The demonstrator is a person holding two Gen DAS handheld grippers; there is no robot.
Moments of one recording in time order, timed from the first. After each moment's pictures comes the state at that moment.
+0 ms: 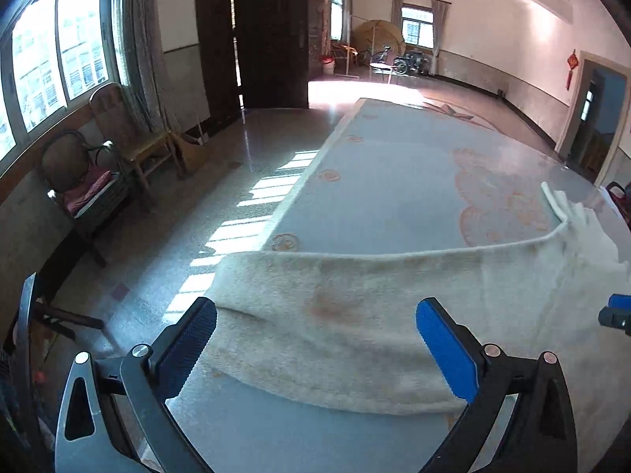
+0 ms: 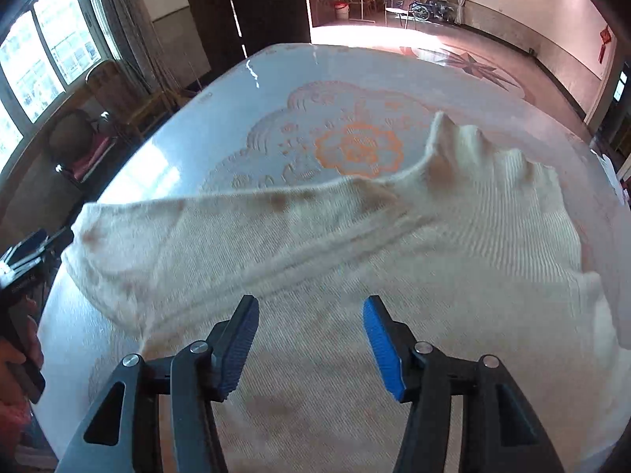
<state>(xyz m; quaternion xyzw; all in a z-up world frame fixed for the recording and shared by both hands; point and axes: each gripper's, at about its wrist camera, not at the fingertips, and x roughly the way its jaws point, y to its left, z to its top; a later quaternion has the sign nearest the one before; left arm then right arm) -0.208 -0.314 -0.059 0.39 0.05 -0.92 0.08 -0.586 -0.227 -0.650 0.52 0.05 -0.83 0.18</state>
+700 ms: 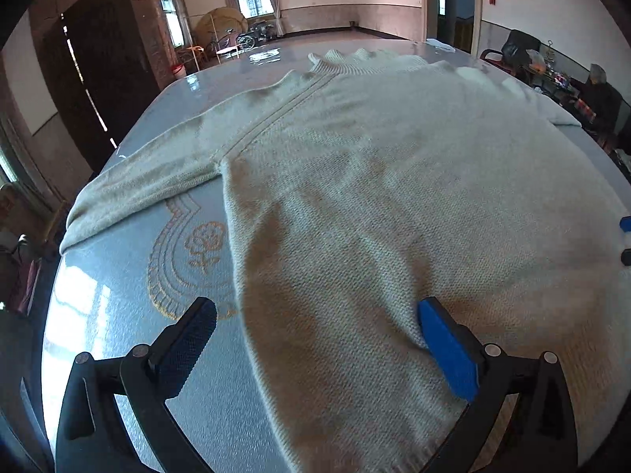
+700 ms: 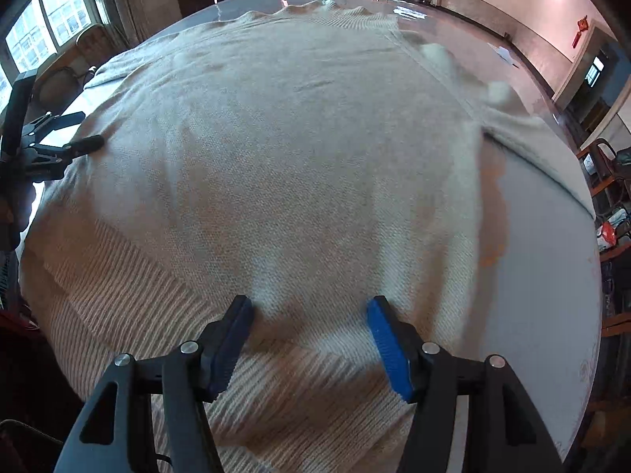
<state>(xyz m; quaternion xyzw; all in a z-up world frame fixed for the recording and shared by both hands) -0.025 -0.120 -0.091 0.43 -0.11 -0.89 -0.11 -0.336 -0.042 -0.710 0.55 0.08 -0.82 0.12</state>
